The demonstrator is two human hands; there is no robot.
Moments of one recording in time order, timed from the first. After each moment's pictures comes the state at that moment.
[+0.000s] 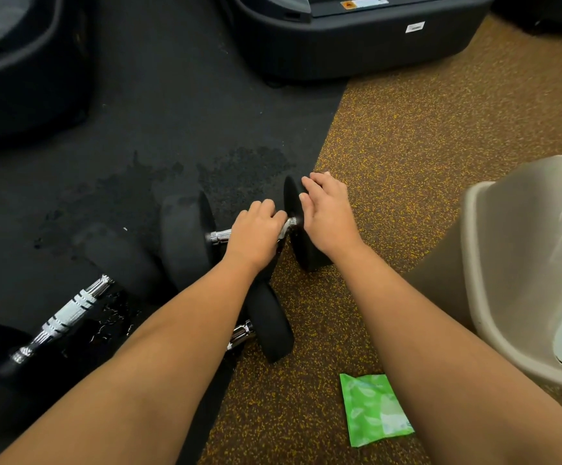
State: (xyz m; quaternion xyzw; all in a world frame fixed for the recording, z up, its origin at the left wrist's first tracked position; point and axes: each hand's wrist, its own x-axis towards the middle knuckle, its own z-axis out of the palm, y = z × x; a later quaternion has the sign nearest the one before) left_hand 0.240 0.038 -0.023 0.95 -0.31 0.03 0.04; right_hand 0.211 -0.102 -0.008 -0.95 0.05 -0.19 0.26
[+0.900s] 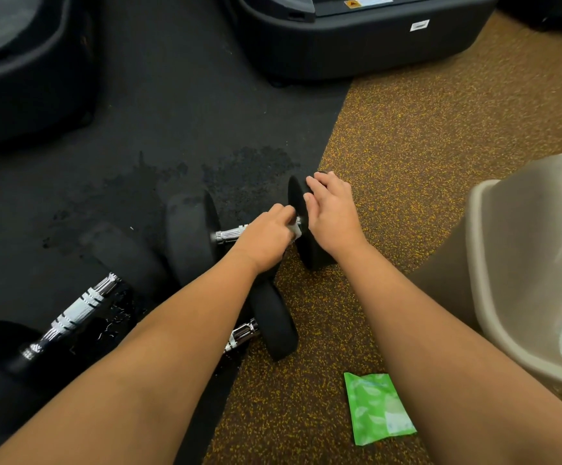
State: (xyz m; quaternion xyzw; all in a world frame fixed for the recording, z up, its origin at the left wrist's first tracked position) left_hand 0.239 0.040 -0.016 0.90 -0.43 -0.02 0.04; right_hand 0.209 -0.102 -0.009 -0.94 0.05 -0.19 0.27
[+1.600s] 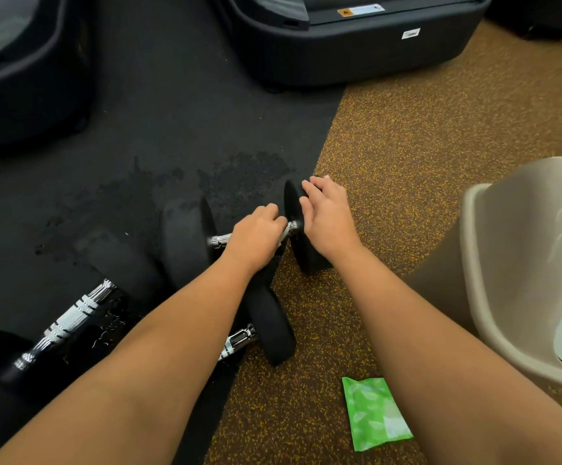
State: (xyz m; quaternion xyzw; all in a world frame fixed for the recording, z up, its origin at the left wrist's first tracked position) left_hand 0.244 0.042 -0.019 0.94 -0.34 0.01 0.04; right_hand 0.211 -0.101 -0.010 -0.95 0.05 -0.19 0.25
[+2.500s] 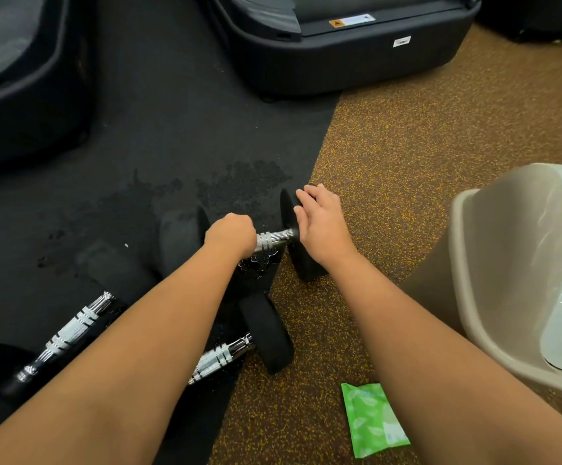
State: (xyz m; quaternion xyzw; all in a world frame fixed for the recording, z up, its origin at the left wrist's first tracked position) left_hand 0.273 0.048 0.002 0.97 -0.12 -0.19 -0.02; right_hand 0.211 -0.101 -0.008 -0.95 0.05 -0.18 0.26
